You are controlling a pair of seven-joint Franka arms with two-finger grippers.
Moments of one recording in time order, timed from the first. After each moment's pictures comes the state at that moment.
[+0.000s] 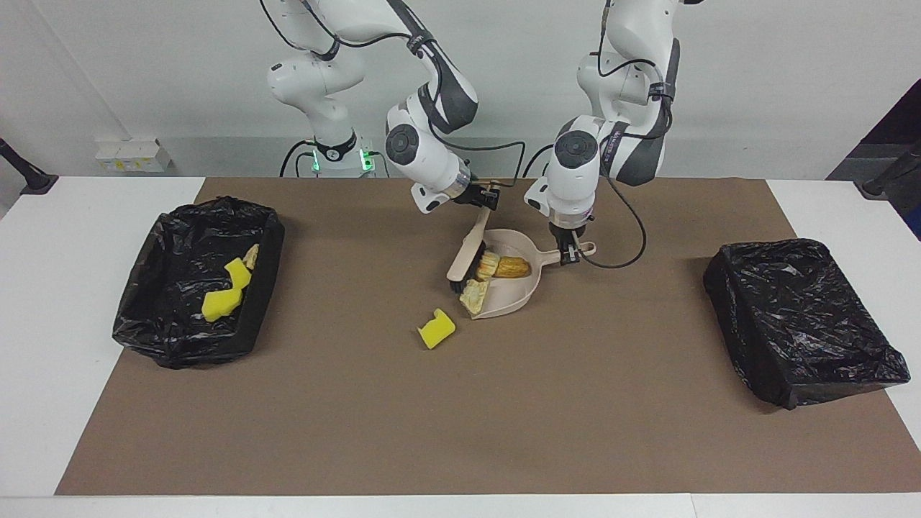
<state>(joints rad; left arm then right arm) -0.45 0.08 -0.07 -2.16 0.12 2.12 0.95 0.50 0.07 0.15 -2.18 0.76 2.12 0.53</state>
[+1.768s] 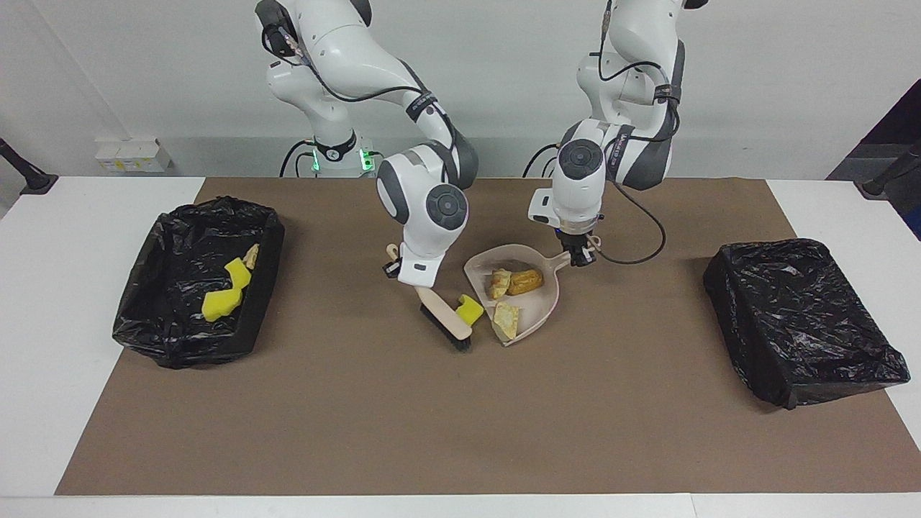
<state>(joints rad) -0.43 0.12 -0.08 -2.09 0.13 2.02 0.65 0.40 0.45 0.15 -1.65 -0.10 1.72 -0.06</state>
